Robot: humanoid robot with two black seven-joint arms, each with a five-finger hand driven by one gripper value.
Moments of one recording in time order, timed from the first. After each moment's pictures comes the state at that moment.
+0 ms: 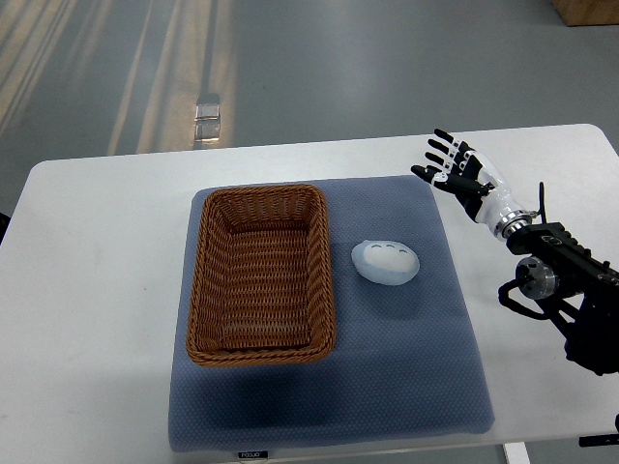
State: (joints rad) left arm -0.06 0.00 -0.16 -0.13 0.07 -0.04 -0.03; right arm 0.57 -0.21 0.88 0.75 -0.54 0.09 0.33
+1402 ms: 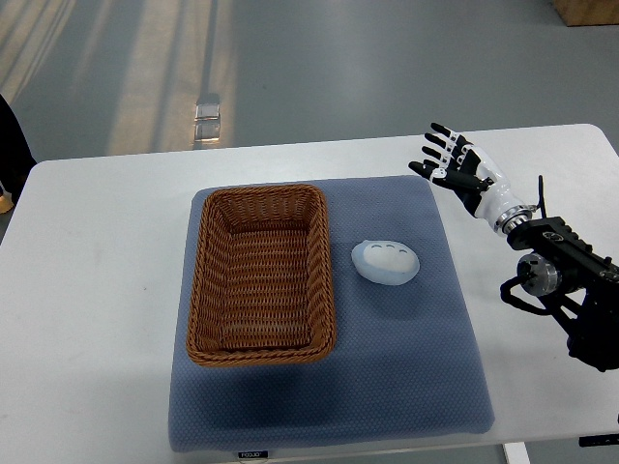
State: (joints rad) left arm -0.06 0.00 -0.16 -0.13 0.07 -0.04 -0.03; right arm 0.58 -0.22 0.87 0.76 -0.56 0.12 0.34
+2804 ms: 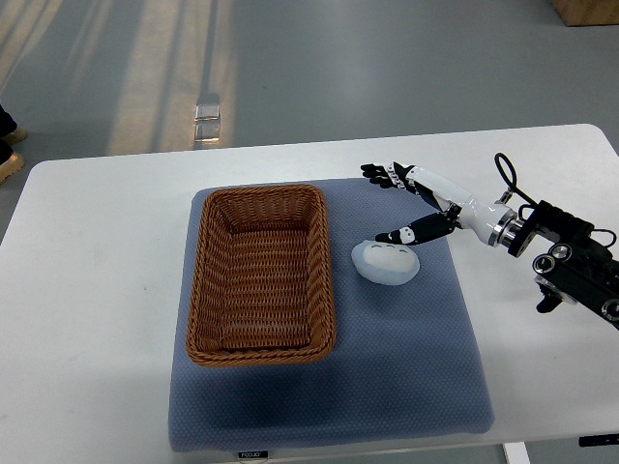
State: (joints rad) left arm -0.06 0.00 -0.16 -0.12 0.07 -0.04 -0.03; right arm 0.58 -0.40 0.68 1.02 -1.25 0.16 0.50
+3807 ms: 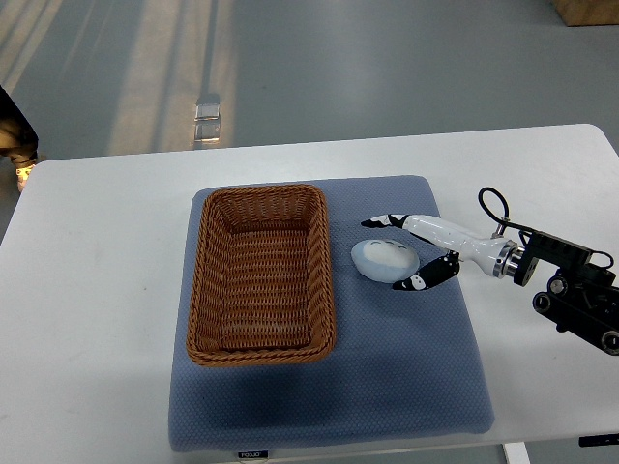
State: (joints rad) left arm -0.06 0.00 -0.16 -0.13 0.07 -0.04 -0.03; right arm 0.58 -0.44 0.52 0.99 -1.48 0.00 0.52
